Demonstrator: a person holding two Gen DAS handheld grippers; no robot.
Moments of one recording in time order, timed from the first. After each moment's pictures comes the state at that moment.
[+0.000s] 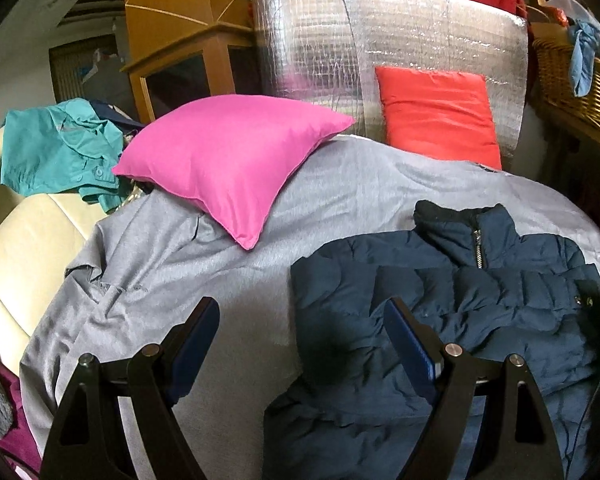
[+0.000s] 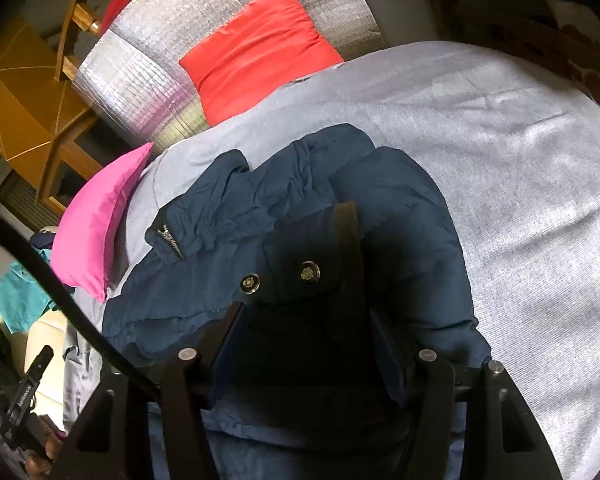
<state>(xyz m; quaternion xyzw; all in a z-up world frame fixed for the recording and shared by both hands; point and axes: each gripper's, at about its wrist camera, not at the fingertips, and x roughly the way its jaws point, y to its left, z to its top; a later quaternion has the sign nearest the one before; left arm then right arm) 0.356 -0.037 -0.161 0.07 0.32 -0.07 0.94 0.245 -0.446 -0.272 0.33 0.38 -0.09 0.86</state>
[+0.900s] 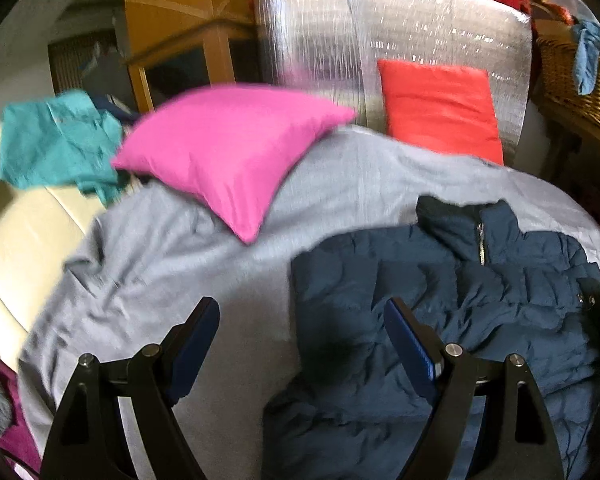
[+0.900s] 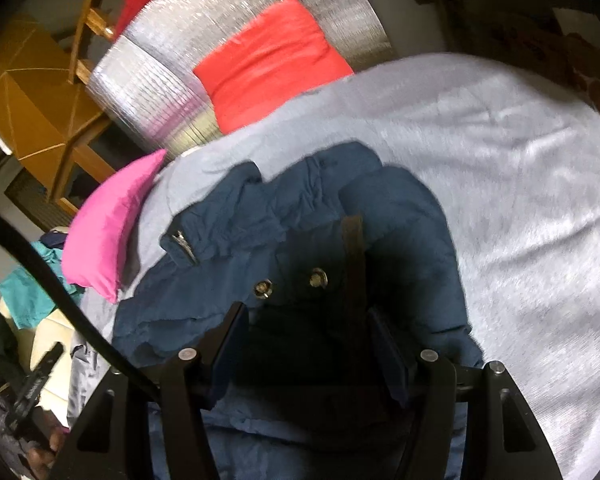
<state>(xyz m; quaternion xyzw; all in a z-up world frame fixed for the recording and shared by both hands) 0.367 -0.032 -0.175 0.06 0.36 -0.07 0.93 0.227 -0.451 -0.254 0.32 0.34 -0.08 0.88</state>
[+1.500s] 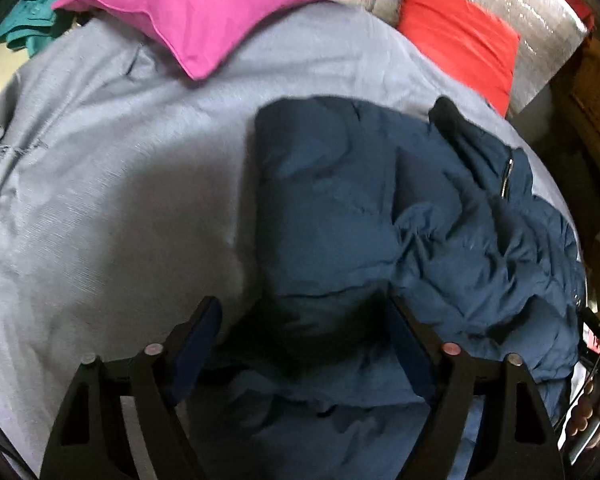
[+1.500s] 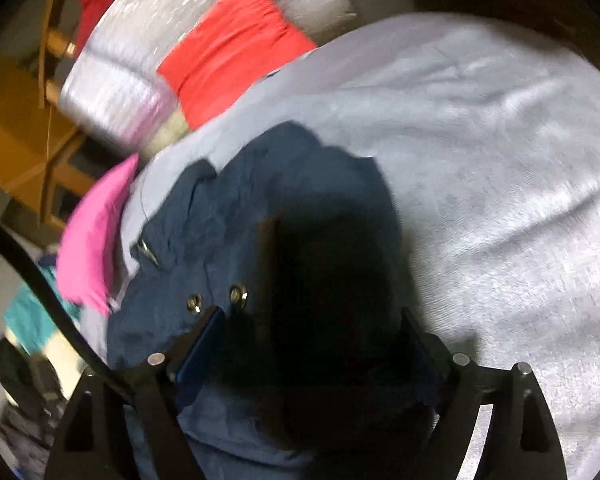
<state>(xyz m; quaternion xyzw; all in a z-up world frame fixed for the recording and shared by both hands) 0.425 -0.021 -0.271 -0.06 0.54 -0.14 0.83 0.243 -0.473 -0.290 0.34 0.39 -0.08 0.85</state>
